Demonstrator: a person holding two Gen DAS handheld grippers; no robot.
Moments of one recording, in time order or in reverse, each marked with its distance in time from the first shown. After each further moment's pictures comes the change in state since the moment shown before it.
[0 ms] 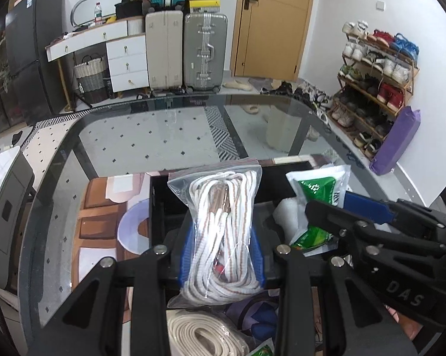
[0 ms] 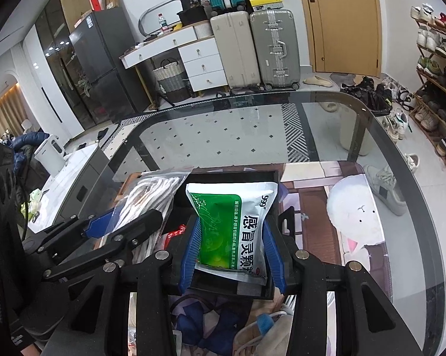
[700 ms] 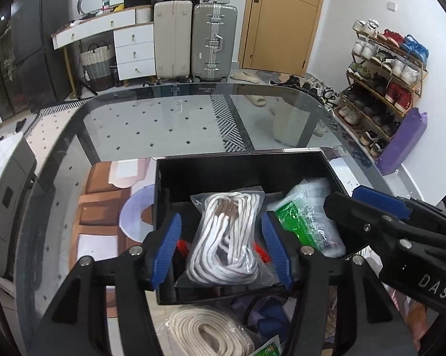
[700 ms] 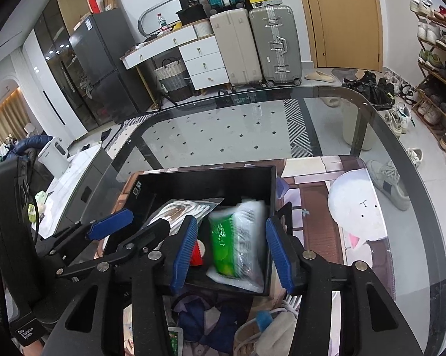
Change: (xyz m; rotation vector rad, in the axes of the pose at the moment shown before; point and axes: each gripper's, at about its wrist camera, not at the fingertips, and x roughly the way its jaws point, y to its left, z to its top) left arm 0.003 0.001 -0.008 -0.035 0.028 0.028; right arm 0.000 -0.005 -0.002 0.003 0.010 0.030
